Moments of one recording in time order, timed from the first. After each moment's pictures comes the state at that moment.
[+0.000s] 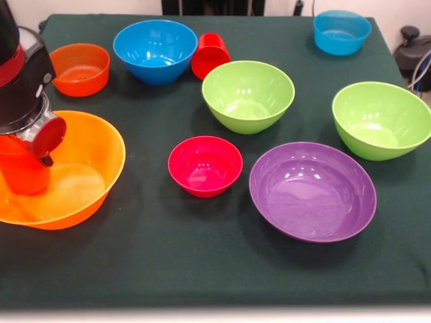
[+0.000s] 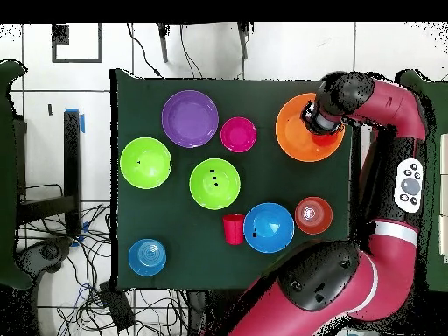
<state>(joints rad) -0.66 -0.15 0.50 0.61 -0.60 1.35 1.98</state>
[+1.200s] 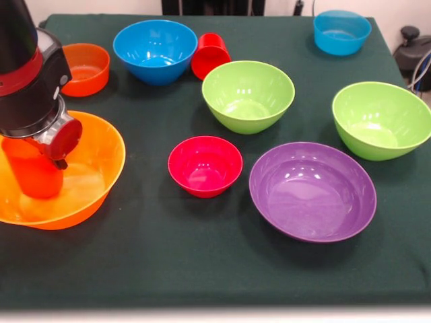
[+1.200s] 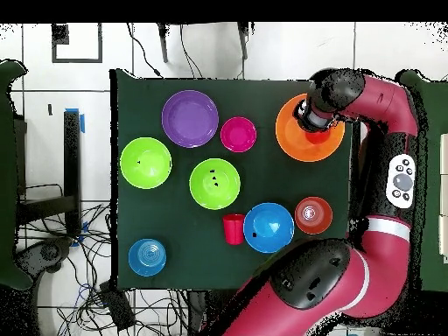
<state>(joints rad) -0.63 -0.15 0.50 0.61 -0.59 1.35 1.98</state>
